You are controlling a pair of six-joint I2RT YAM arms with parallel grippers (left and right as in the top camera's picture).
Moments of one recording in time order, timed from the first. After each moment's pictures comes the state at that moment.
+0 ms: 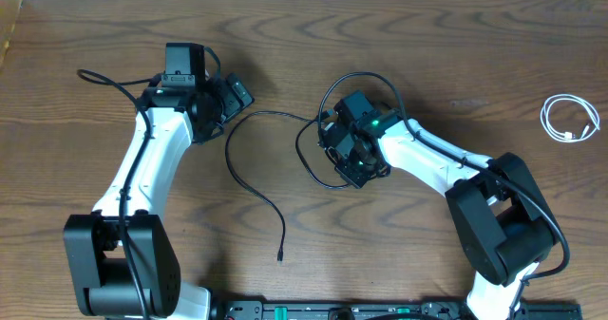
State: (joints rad) left arm -0.02 1.66 1.21 -0.66 0.18 -0.67; right arm 0.58 1.94 1.21 -0.69 -0.18 -0.28
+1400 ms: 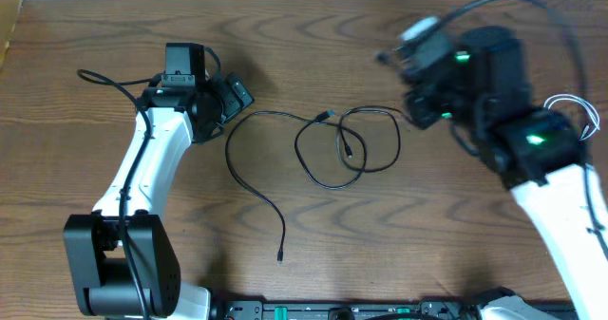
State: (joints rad) left arm -0.02 1.66 1.21 -0.66 0.18 -0.67; right arm 0.31 1.30 1.41 -0.74 -0.10 -0.14
